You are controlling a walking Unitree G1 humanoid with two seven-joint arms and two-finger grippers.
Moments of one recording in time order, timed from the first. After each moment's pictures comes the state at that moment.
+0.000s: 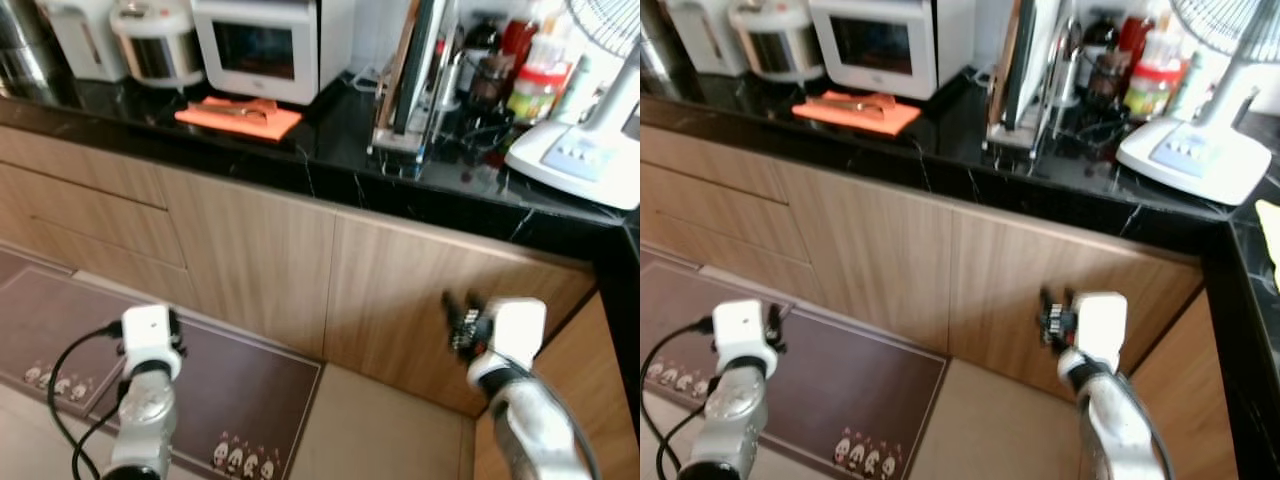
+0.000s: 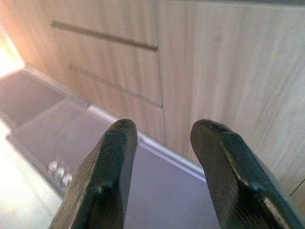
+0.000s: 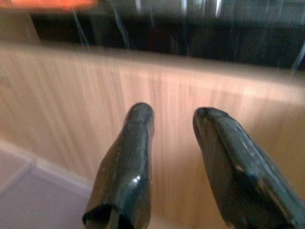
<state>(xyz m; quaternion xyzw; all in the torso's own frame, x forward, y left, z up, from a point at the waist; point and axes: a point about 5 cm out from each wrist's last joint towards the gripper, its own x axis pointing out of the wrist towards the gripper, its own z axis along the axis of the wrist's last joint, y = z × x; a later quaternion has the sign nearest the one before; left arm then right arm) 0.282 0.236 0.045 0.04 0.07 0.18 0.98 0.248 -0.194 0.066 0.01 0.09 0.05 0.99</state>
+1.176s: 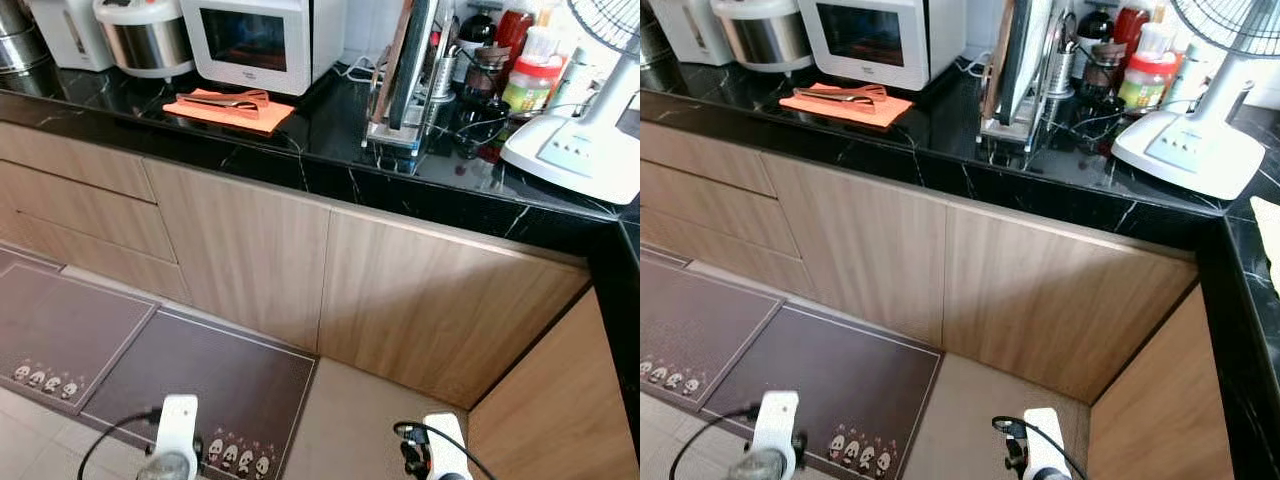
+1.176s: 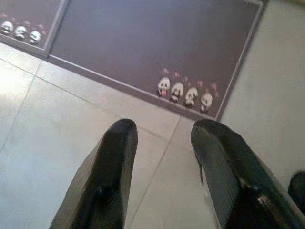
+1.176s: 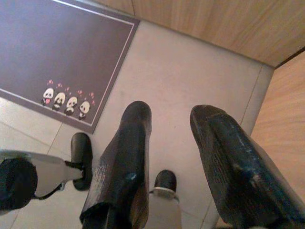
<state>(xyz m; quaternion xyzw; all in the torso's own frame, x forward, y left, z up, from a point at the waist) 0.210 0.212 -0.066 0.07 0.43 0.07 0.90 0.180 -0.170 -0.083 0.01 0.41 0.05 0.91</state>
